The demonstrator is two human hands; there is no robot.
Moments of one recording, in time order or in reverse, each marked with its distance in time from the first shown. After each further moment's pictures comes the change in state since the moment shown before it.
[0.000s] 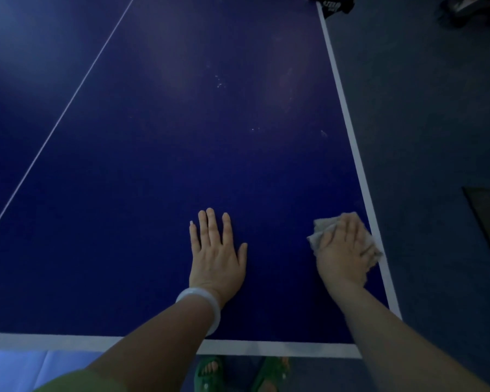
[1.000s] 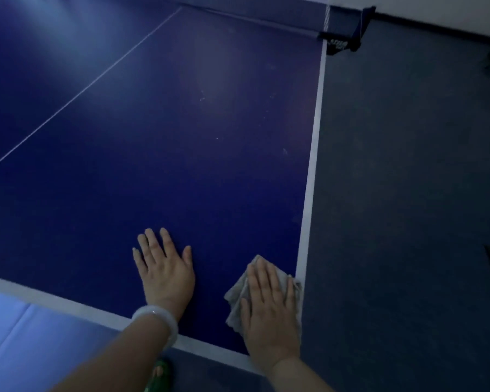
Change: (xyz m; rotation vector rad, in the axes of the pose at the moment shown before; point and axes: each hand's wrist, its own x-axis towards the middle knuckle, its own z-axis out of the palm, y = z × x) left_hand -0.034 0.116 0.009 -0.088 0.068 -0.592; right_hand -0.039 0.109 -0.017 -0.108 -0.058 -0.746
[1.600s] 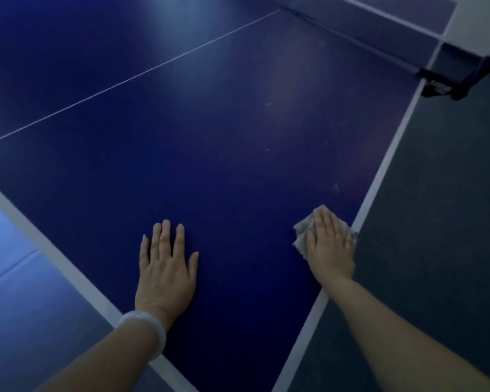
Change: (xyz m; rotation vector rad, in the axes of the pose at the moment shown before) left_hand -0.005 0.004 0.016 0.014 0.094 -0.072; right_hand 0.228 0.107 -0.030 -0.005 -0.086 -0.116
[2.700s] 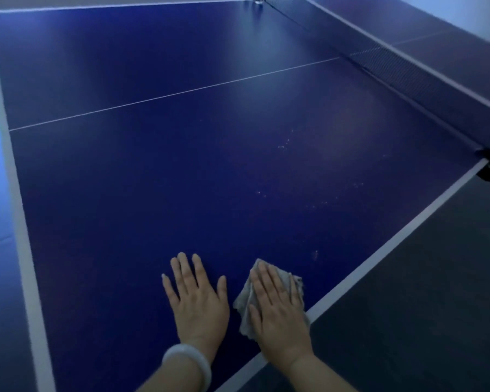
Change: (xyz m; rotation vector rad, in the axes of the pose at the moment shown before) left_hand 0.027 0.216 0.020 -0.076 -0.006 -0.559; right_hand 0.040 0.046 -0.017 -0.182 -0.047 -0.746
